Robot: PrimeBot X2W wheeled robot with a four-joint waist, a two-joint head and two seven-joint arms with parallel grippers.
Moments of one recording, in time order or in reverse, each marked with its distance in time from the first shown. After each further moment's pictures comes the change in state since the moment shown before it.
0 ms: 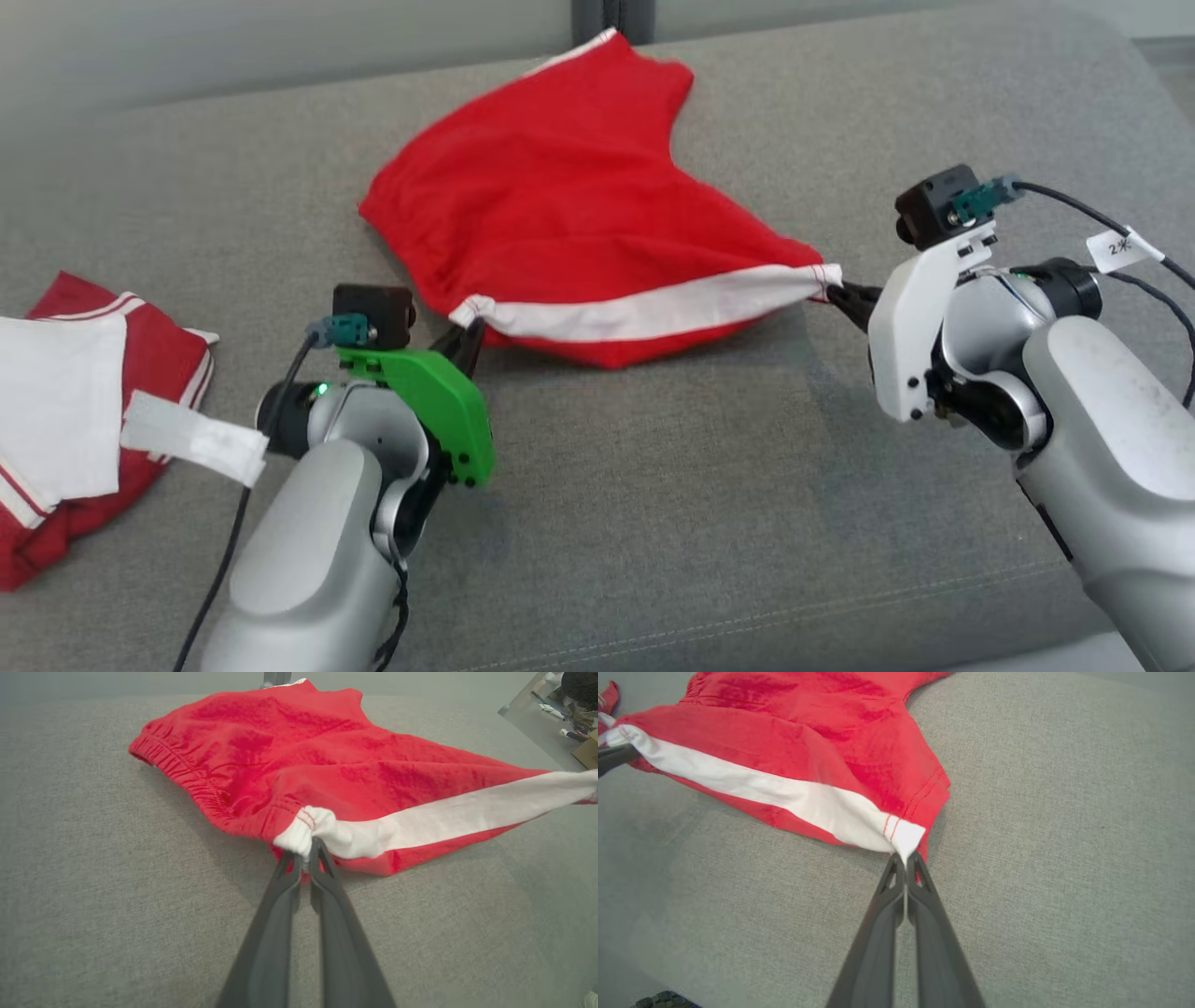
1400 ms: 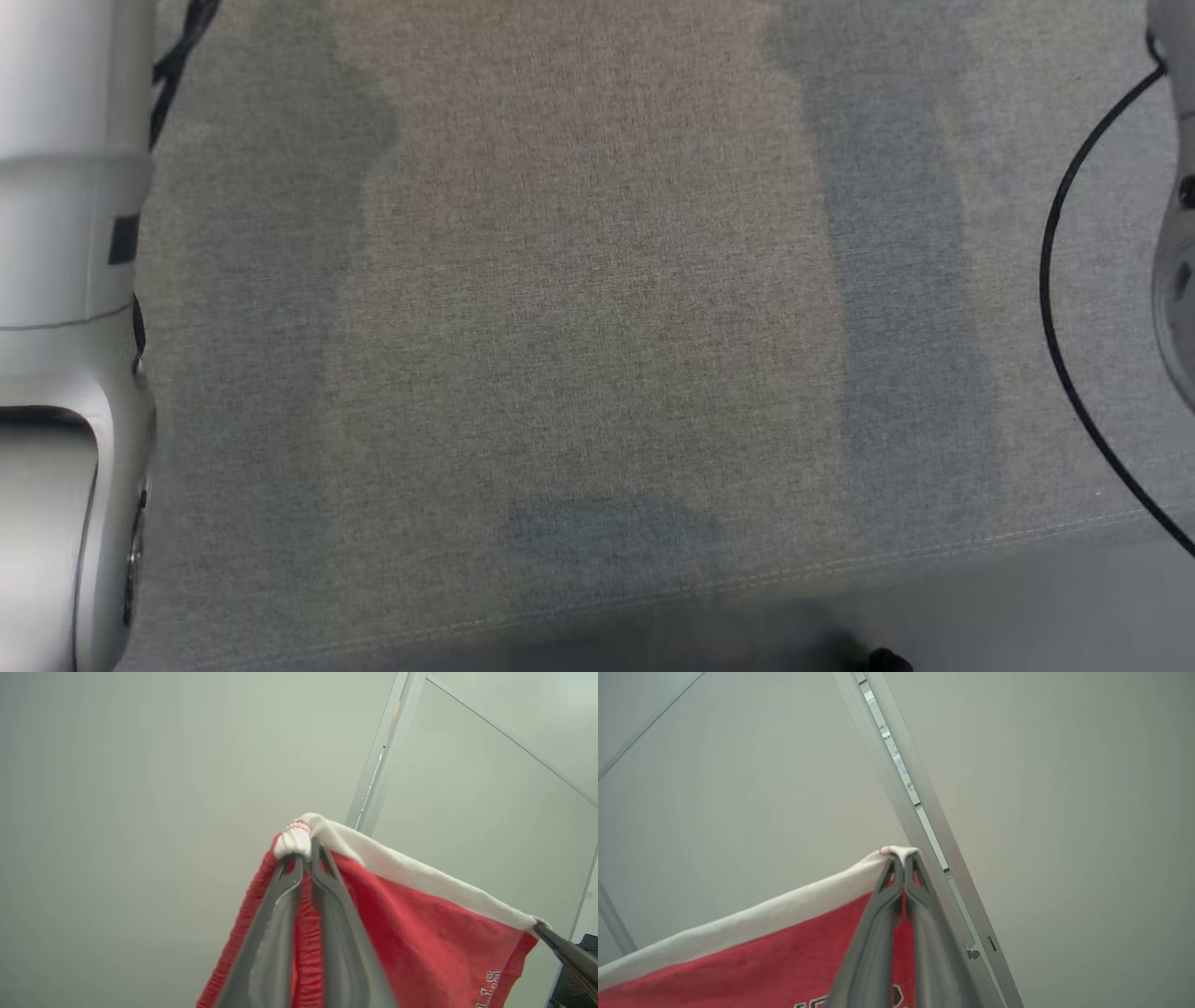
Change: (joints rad) left arm -0.913 0.052 0.062 0.004 -0.244 0.136 -0.456; right arm -1.078 0.313 -0.397 0.697 0.025 0.000 -0.867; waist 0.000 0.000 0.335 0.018
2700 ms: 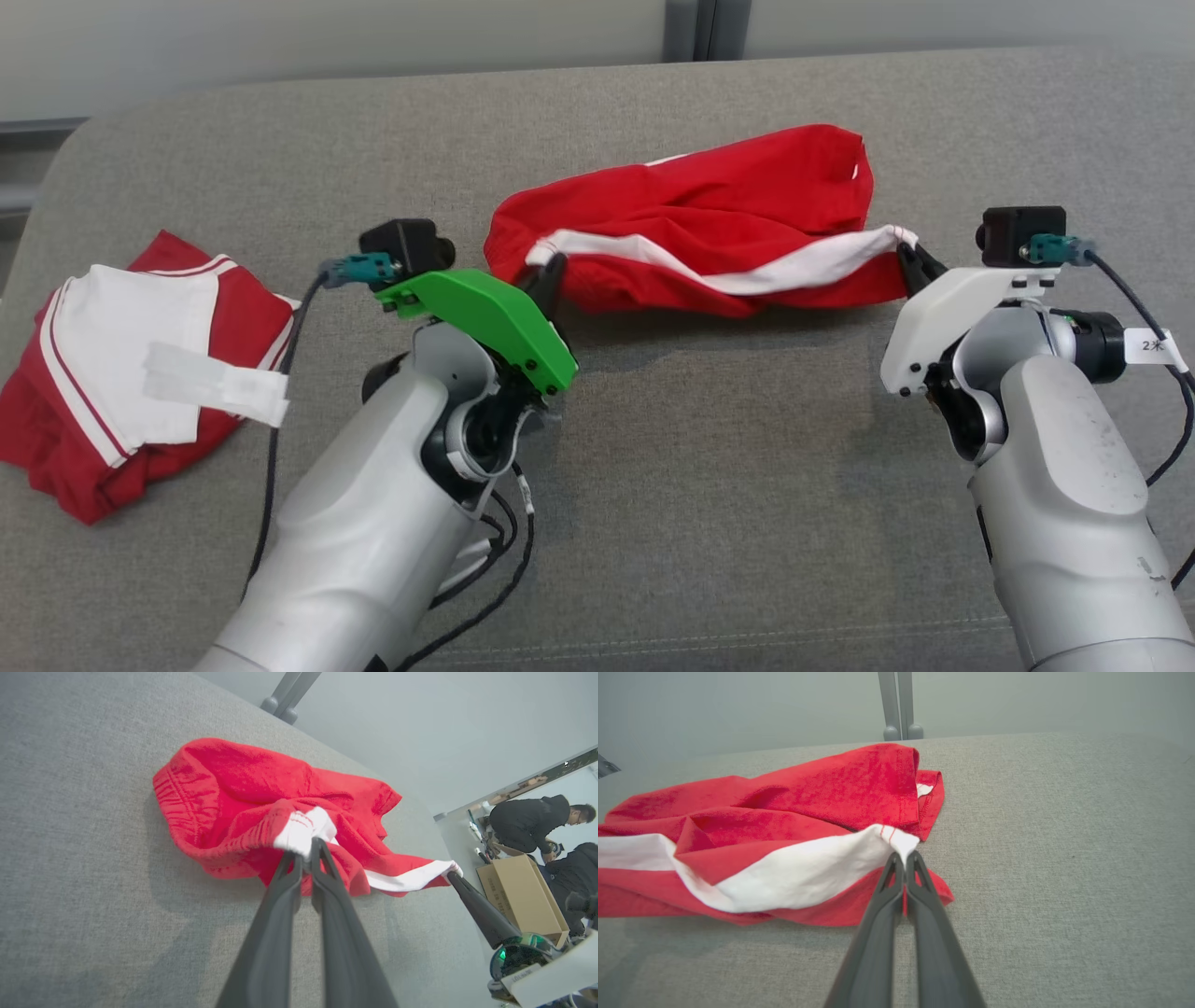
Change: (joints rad) left arm 0.758 -0.080 -0.330 -0.014 -0.431 0.114 0.367; right arm 1.104 -0.003 -0.117 -0.393 -0.493 0.001 0.434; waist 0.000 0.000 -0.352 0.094
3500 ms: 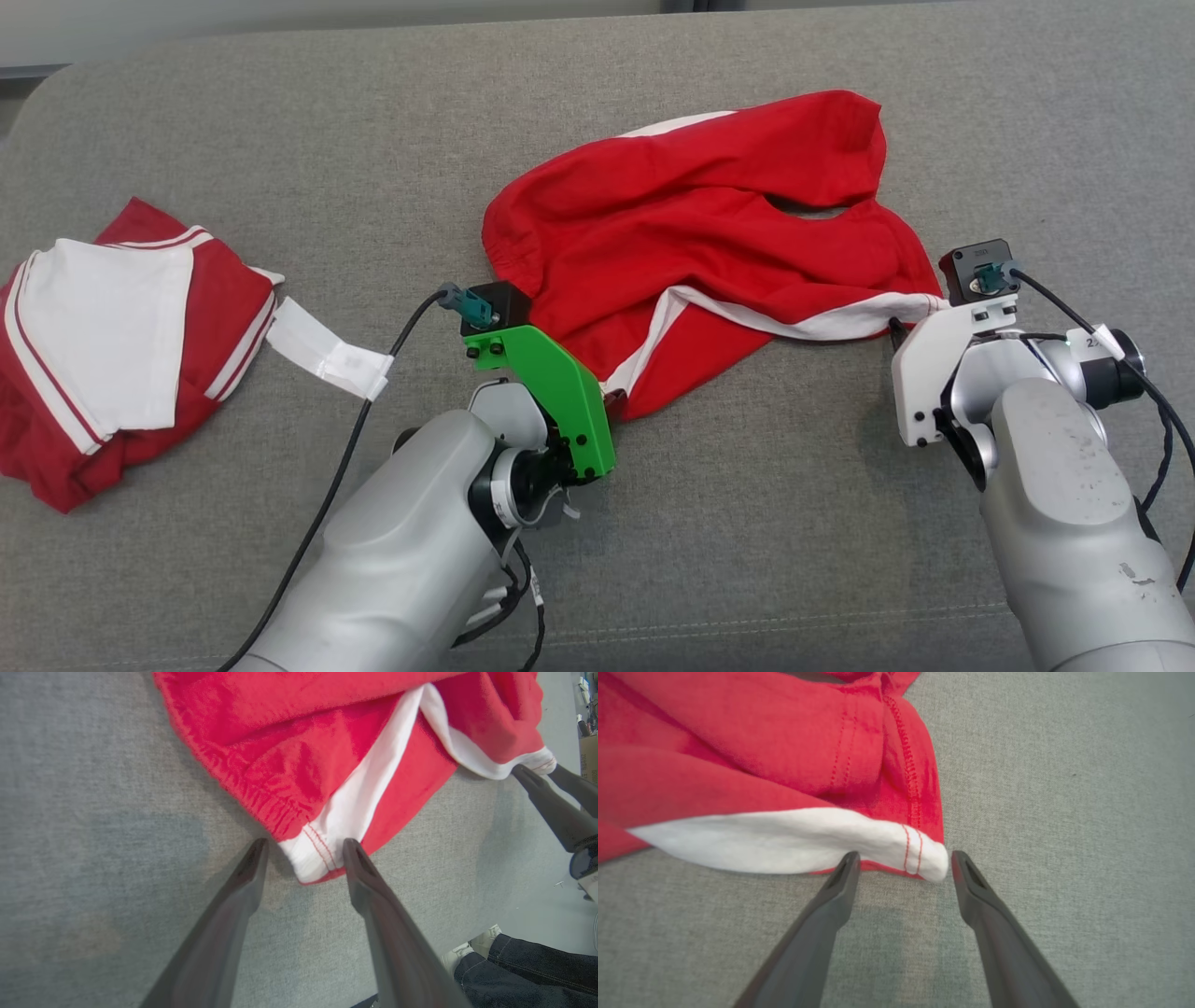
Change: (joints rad) left arm -0.001 -0.016 -0.141 0.089 0.080 0.060 0.345; right arm 0.005 -0.029 0.008 0.091 -0.276 0.000 0.124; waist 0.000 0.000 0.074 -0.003
